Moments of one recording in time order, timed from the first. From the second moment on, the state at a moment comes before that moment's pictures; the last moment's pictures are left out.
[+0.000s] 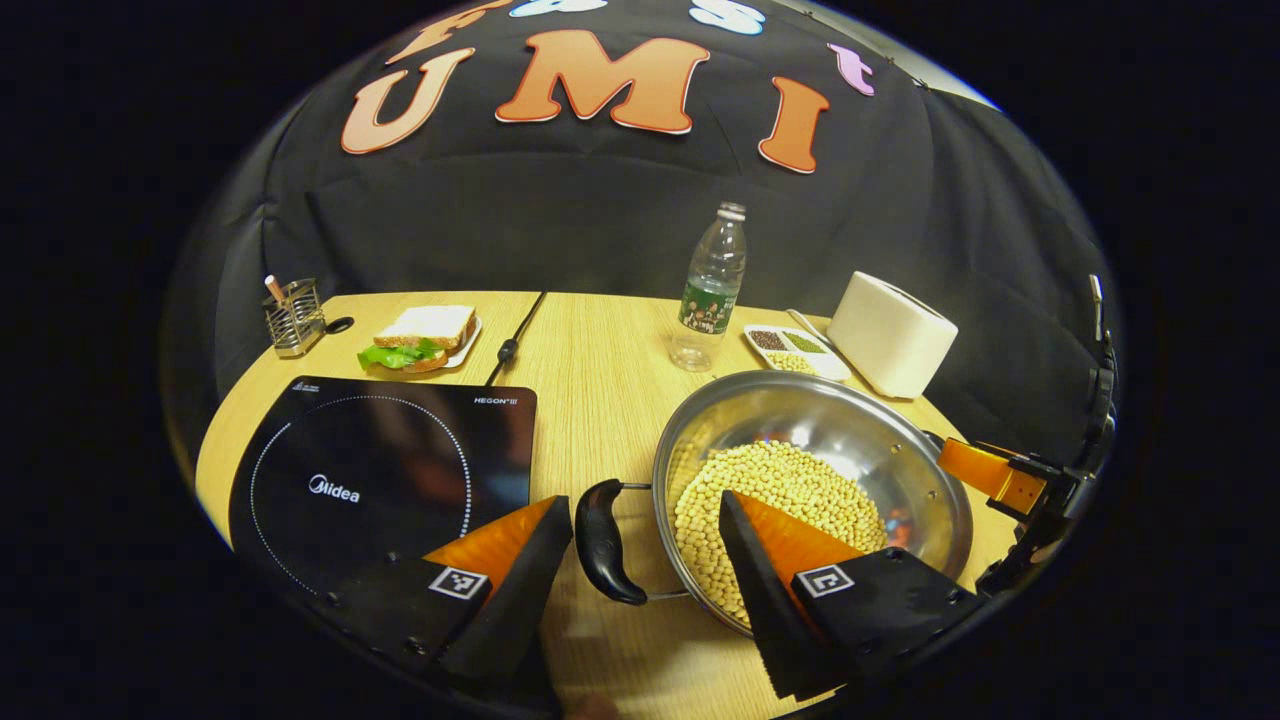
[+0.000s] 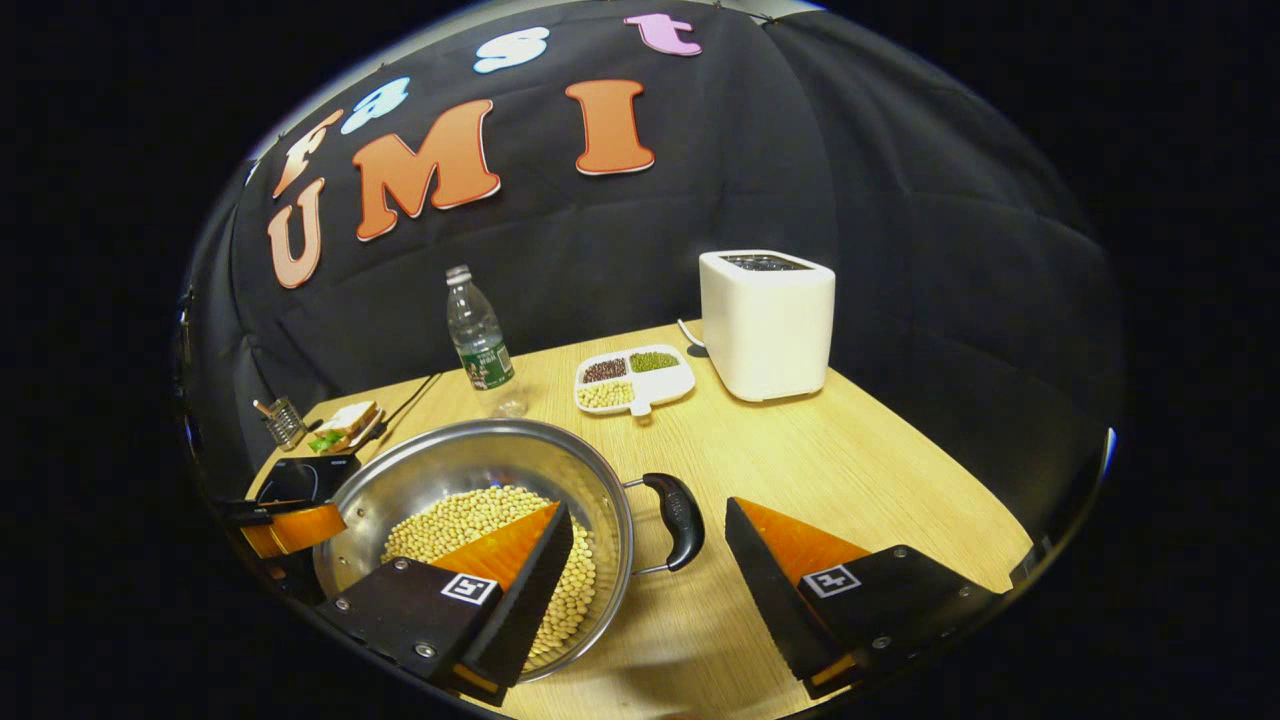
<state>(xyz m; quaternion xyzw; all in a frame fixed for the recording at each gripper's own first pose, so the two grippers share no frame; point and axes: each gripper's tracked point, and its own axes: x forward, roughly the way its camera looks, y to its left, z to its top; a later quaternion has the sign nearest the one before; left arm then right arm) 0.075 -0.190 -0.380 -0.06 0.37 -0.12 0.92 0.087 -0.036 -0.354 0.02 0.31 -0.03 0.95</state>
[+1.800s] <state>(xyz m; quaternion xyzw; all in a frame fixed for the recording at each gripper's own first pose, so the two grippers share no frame) 0.075 -0.142 -0.376 -0.09 0.42 -0.07 0.90 0.088 0.016 -0.336 0.06 0.35 0.00 0.93</state>
